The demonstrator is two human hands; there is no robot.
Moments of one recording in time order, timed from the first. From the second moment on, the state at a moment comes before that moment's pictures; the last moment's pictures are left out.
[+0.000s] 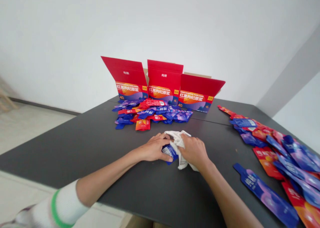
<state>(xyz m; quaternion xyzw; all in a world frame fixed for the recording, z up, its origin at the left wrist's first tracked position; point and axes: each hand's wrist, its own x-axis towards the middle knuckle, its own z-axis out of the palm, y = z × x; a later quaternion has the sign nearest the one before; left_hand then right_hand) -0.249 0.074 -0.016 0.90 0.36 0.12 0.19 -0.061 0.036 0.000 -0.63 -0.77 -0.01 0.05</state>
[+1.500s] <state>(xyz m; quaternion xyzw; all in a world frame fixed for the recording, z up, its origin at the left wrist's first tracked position) -0.240 0.059 -0.012 0.86 0.47 0.12 0.19 -0.071 0.033 0.000 -0.58 -0.81 0.00 0.05</state>
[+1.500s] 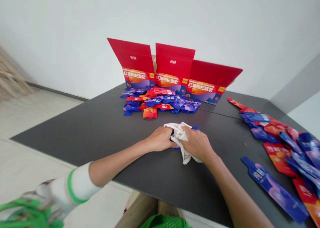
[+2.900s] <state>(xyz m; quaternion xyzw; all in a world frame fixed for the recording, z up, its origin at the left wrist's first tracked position) -0.241 0.057 -0.015 0.85 0.45 0.14 0.21 -0.063 0.035 0.001 -0.63 -0.77 0.01 0.03</state>
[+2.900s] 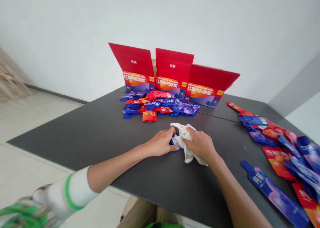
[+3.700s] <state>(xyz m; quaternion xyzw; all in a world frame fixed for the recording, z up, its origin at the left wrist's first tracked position) -0.250 0.070 -0.016 0.80 0.42 0.27 0.34 -0.031 0.043 0.004 -0.72 -0.68 -0.02 0.10</state>
